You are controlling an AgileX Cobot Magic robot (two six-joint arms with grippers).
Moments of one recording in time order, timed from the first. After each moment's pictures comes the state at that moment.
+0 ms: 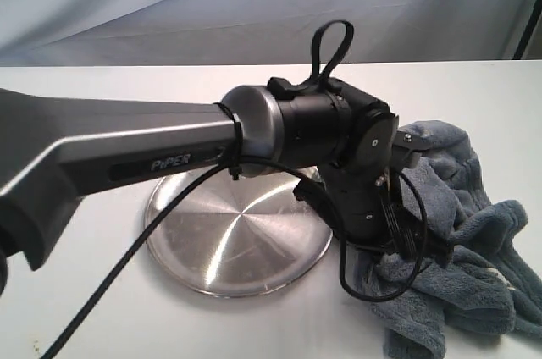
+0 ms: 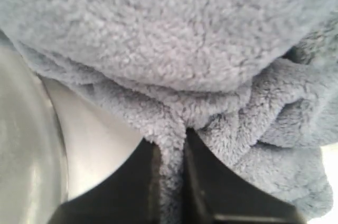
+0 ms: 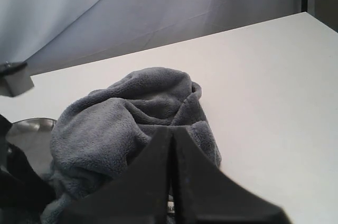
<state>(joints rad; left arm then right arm) -0.97 2.22 -1.70 -0.13 0.88 -0.25 -0.08 0.01 0.00 0.38 0.01 0.09</state>
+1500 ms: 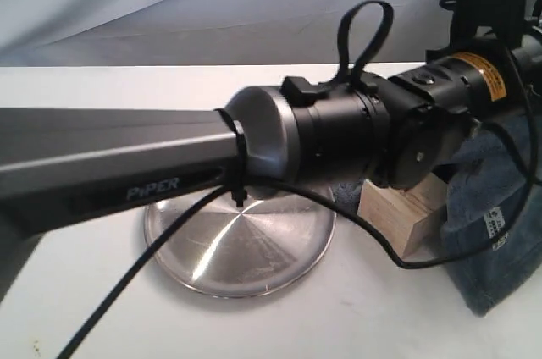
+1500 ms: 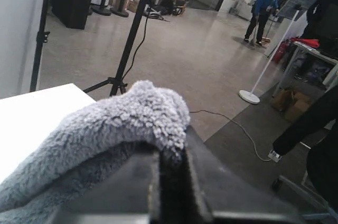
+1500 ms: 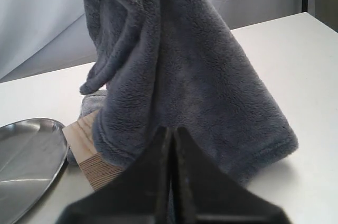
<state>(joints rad) -1.07 2.15 -1.71 -0.14 -0.24 -0.26 -0.08 0.01 0.00 0.38 0.01 0.09</state>
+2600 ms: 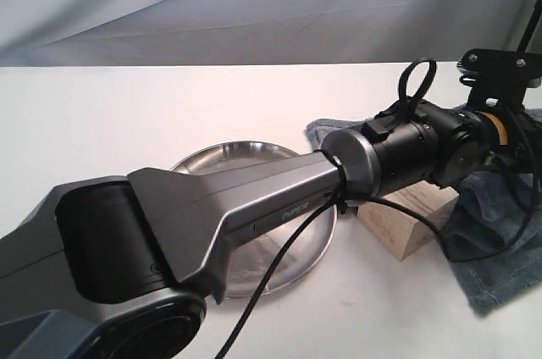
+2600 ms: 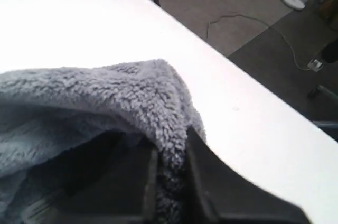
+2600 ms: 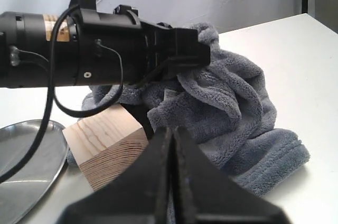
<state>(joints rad) -1.03 2.59 -2.28 -0.14 0.28 -0.26 -0.08 0.01 0.00 0.38 0.01 0.09</state>
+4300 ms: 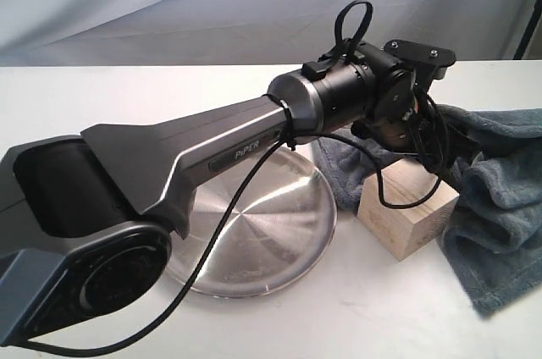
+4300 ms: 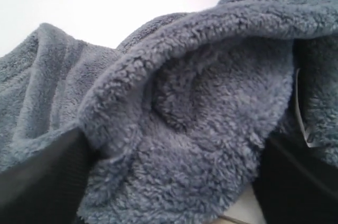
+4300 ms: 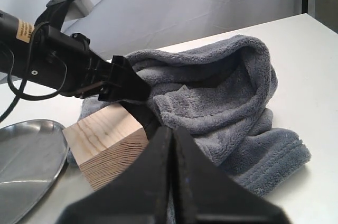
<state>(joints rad) -0.89 2.55 -2.29 0.01 0.73 -0.25 -0.08 0.01 0.00 0.38 0.01 0.09</state>
